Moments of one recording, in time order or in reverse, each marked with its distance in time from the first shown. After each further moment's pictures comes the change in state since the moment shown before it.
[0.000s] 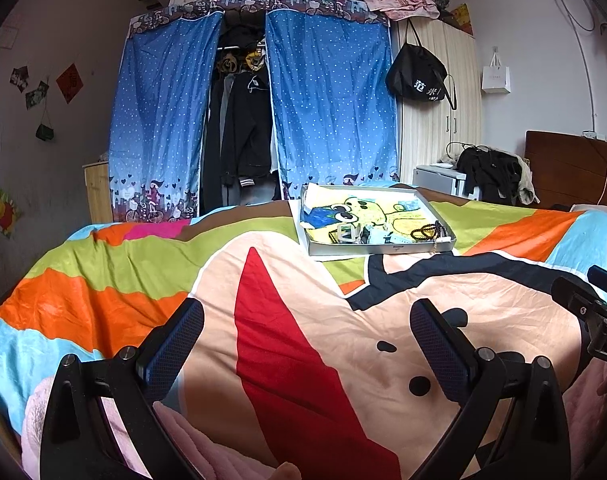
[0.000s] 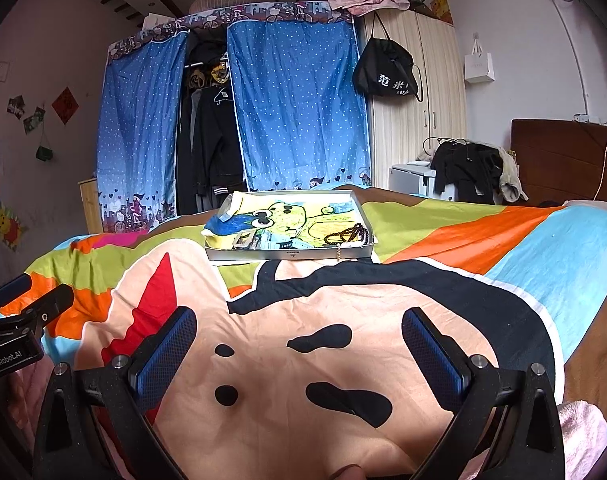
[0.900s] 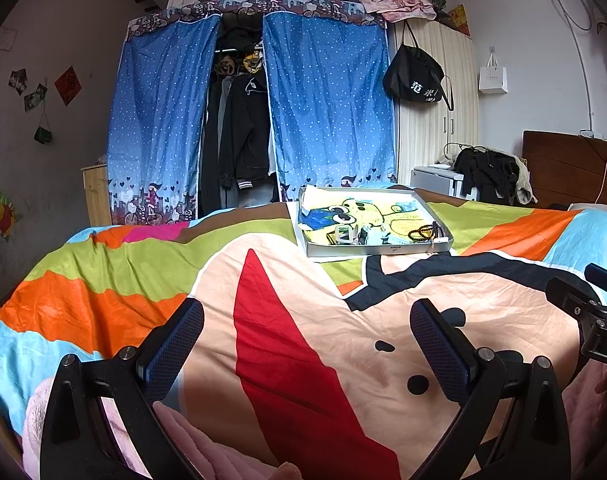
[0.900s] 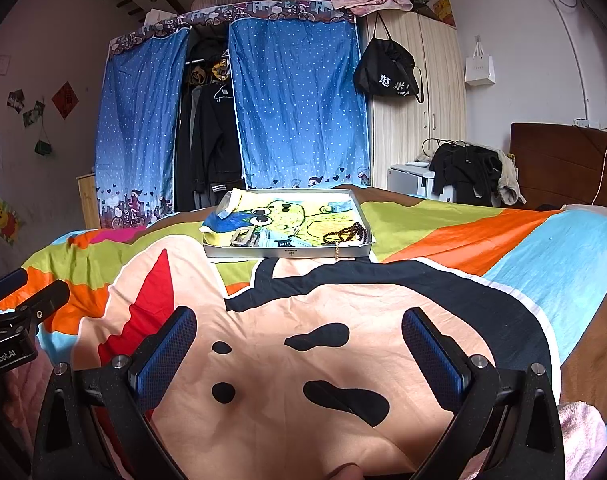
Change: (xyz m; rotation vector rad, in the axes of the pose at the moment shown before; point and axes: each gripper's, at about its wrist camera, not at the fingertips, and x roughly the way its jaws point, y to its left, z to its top) left arm -0.003 -0.003 -0.002 0.008 -0.006 -0.005; right arm 0.000 0.000 -0.001 -0.006 0.002 -0.002
